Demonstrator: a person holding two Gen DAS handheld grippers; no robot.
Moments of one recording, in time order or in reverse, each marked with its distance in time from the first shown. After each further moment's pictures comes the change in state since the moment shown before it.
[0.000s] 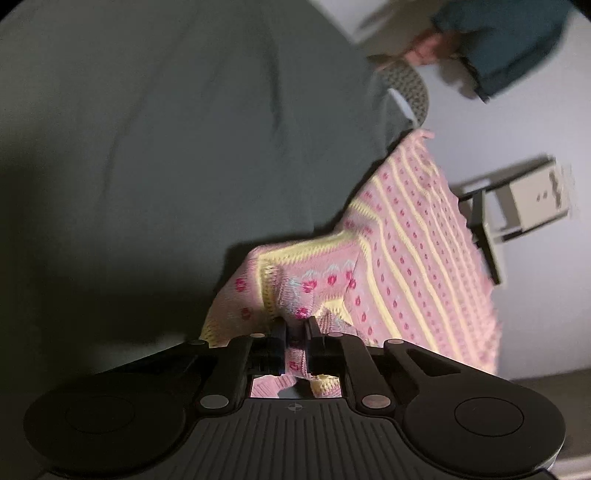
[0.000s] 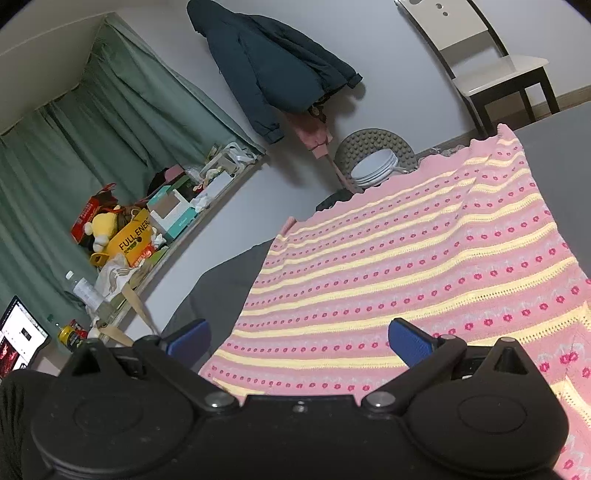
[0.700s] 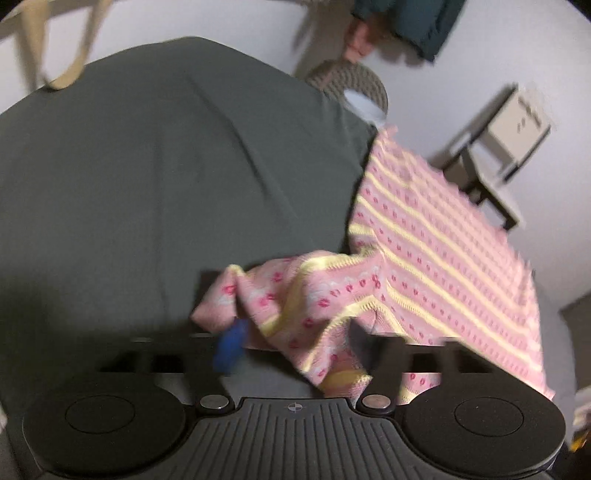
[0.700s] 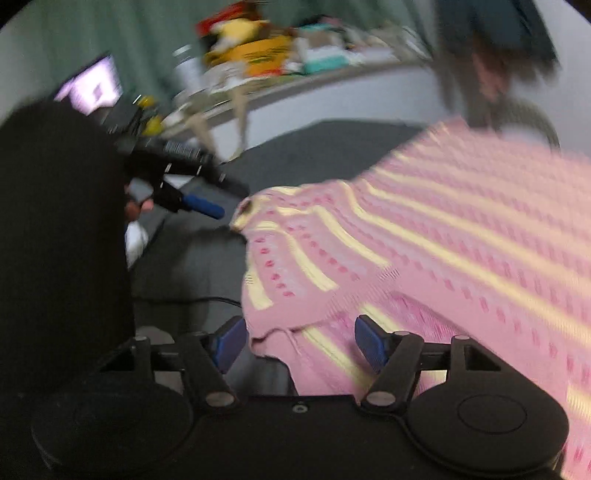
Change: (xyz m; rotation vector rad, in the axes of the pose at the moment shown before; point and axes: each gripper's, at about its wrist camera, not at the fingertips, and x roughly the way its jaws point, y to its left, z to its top) left arm -0.054 0.024 0.001 0.214 -0.086 0.024; right arm 0.067 0.113 -0.104 -0.678 0.366 0.197
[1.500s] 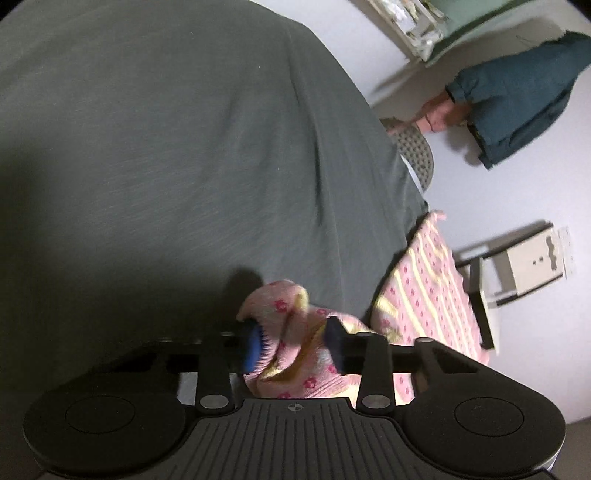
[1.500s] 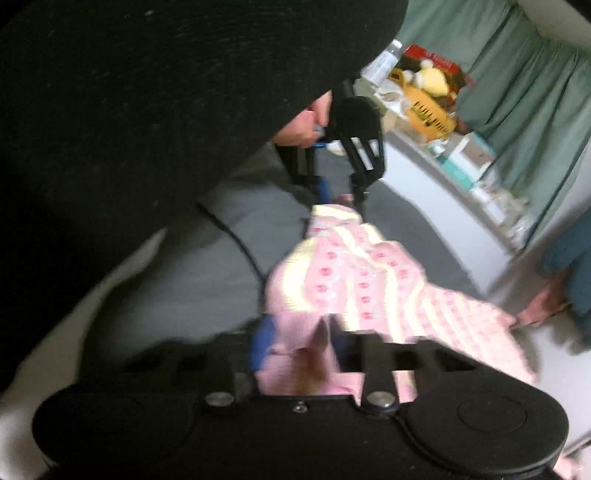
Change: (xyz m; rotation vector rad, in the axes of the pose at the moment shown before) left arm 0.061 0.030 -0.001 -0.441 -0.082 -0.062; right arm 0.053 0.052 -0.035 -0.804 -0.058 -0.076
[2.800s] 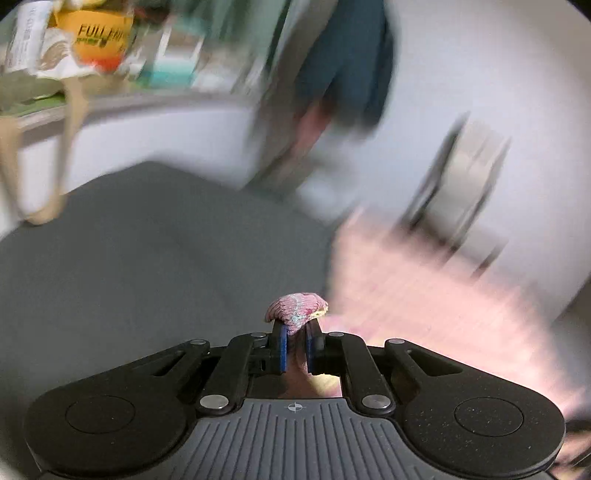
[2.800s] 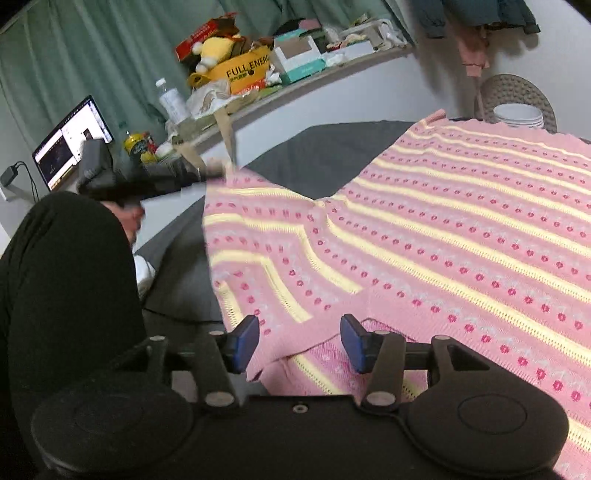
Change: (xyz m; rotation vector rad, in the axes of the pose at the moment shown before) left arm -0.056 -0.075 0.004 0.739 -0.081 0.167; right arm -0.071 -0.132 -0.058 1.023 0.048 0.160
